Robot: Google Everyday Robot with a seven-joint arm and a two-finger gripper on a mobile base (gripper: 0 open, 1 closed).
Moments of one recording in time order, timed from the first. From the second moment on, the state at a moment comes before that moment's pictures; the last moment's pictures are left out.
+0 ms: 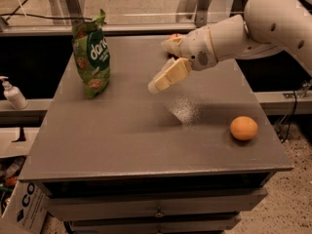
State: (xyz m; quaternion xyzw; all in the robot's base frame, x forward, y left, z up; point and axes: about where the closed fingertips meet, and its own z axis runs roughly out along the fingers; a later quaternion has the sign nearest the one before) arm 0.586 -0.011 0.918 -0.55 0.66 0.32 0.41
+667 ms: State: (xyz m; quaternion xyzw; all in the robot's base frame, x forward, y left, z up) arm 0.632 0.046 0.899 -0.54 0.61 0.38 0.43
